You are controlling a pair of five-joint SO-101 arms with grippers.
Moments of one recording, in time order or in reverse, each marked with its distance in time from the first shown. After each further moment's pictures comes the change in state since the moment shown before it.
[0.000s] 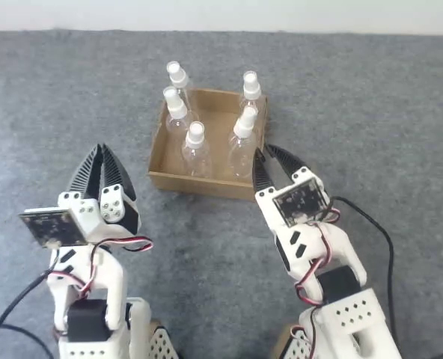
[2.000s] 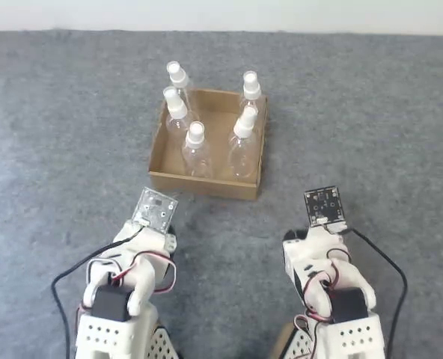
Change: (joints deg) left arm 12.0 0.0 17.5 27.2 -20.7; right arm 9.8 -26.5 14.1 54.7 -16.6
